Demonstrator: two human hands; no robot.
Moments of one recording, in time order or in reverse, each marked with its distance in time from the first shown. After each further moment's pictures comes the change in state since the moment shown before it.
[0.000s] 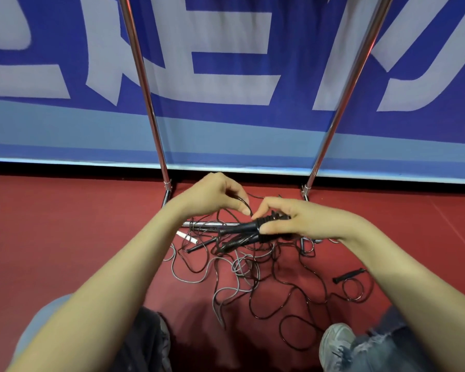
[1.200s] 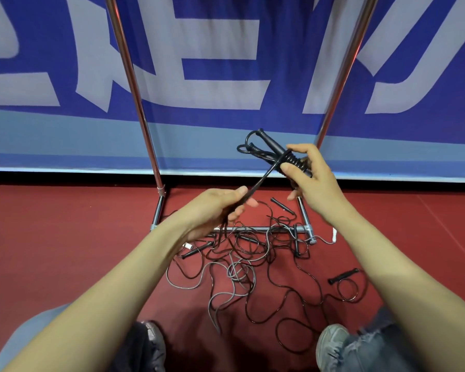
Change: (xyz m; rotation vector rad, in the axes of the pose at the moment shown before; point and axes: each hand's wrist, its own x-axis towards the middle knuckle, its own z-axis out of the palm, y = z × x) left_hand -0.003 0.006 0.029 -0.719 -0.033 -0.205; right_hand 0.007 0.014 -0.026 0.248 0.895 -0.032
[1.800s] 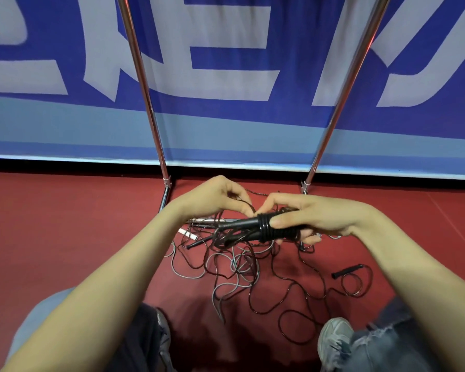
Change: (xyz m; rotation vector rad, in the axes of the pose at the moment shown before) left_hand -0.003 0.007 -0.018 0.618 -0.054 0.211; right_hand -0.028 -0.017 -0.004 0.095 -1.041 0.374
